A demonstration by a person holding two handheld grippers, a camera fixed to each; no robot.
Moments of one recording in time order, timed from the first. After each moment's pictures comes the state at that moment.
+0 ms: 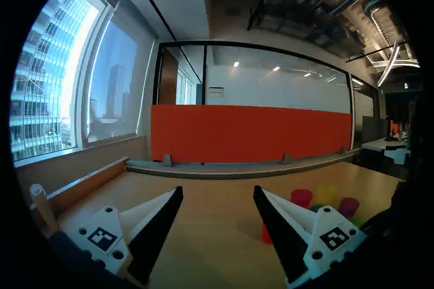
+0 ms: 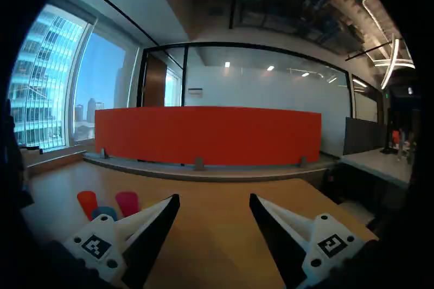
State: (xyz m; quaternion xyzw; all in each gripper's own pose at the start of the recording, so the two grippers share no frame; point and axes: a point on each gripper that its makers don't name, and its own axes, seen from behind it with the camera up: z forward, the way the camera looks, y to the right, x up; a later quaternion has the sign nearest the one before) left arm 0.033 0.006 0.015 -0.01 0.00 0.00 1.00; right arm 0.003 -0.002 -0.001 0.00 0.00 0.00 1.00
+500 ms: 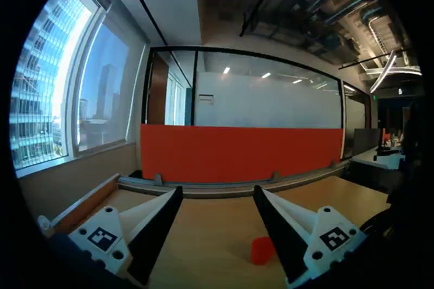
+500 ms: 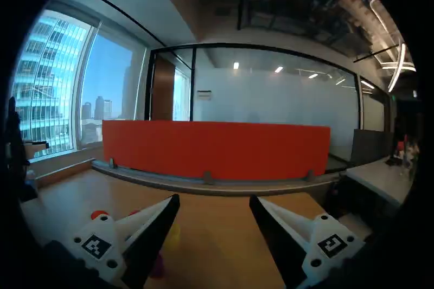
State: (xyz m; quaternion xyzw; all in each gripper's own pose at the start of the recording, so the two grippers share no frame) left arm 0.130 0.014 0.029 -0.05 0.01 -0.01 1.00; right arm 0.079 -0.018 -0.003 0.02 -0.01 0.00 1.00
